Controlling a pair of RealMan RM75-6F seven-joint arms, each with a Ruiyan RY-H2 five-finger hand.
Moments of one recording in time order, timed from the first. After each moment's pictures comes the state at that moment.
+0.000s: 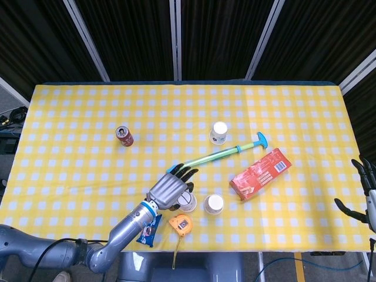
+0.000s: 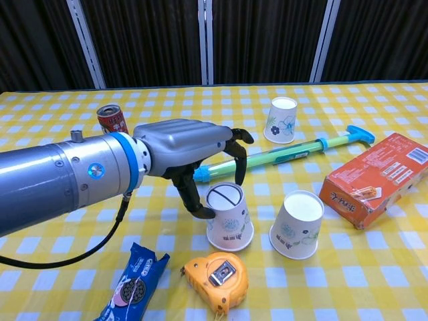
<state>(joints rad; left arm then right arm) -0.88 -1.69 -0.20 -1.76 0.91 0.92 0.79 0.07 -1.10 0.10 -1.40 -1.53 1.59 0.35</state>
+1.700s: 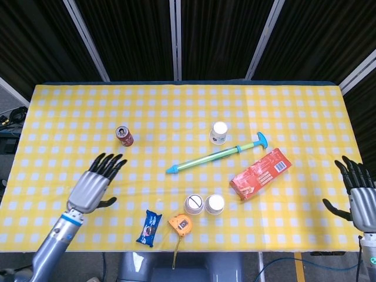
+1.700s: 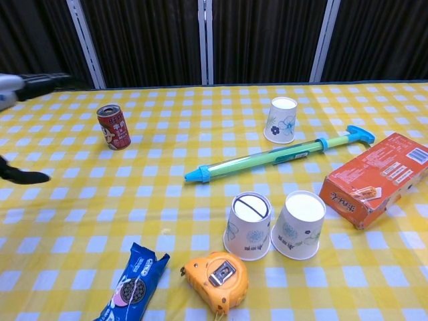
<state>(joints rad) -0.53 -1.28 0.14 -1.86 1.39 1.43 0.37 0.10 -1.15 0.10 -1.44 -1.54 1.53 0.20</state>
